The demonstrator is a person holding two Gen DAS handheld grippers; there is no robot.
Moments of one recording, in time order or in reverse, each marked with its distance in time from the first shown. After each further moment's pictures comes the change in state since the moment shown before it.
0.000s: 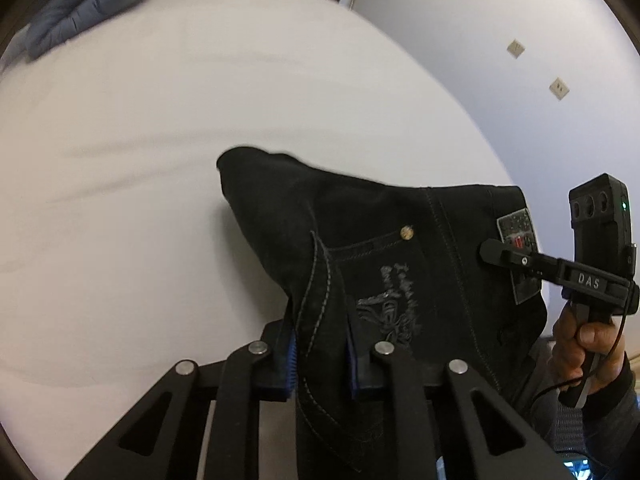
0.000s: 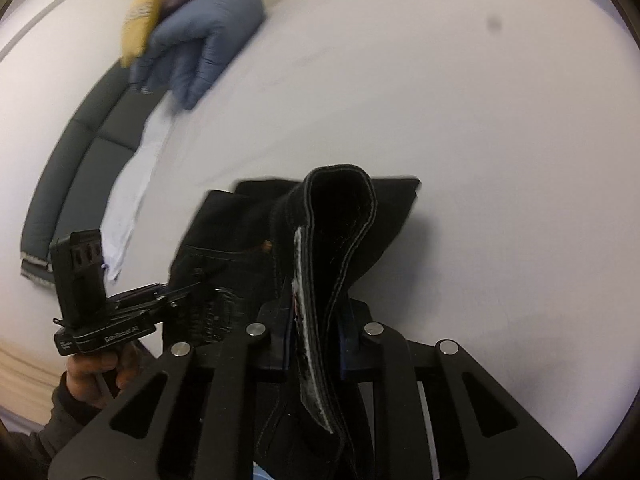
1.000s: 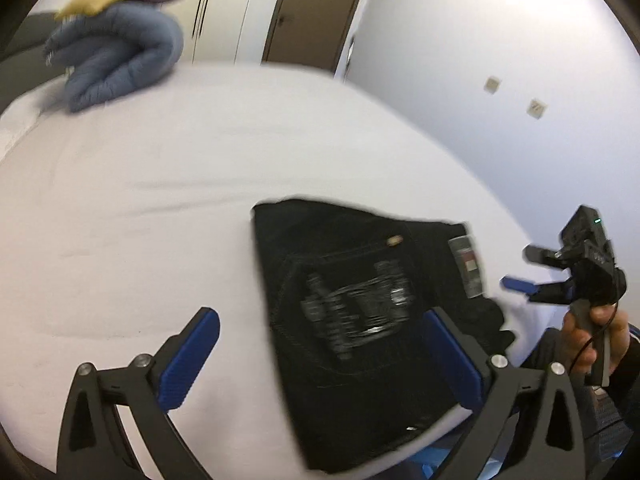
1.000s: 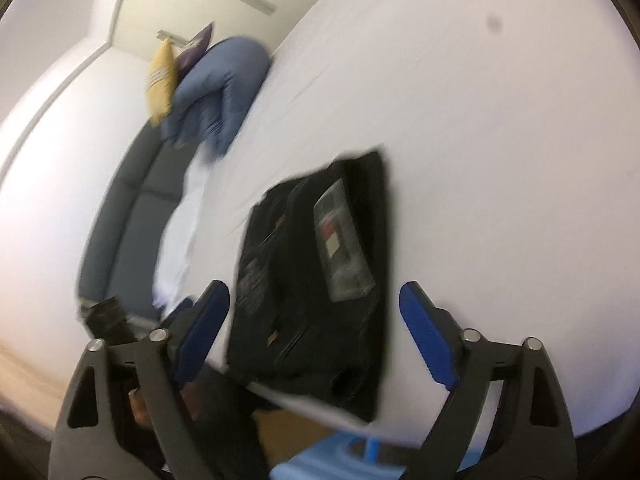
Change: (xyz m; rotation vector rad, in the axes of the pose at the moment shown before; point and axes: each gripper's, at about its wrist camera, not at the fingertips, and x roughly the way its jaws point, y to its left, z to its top) left arm -0.028 -0.011 -0.064 0.068 -0.250 0.095; right arm -0.054 -0.076 -0.072 0.224 -0.110 0.150
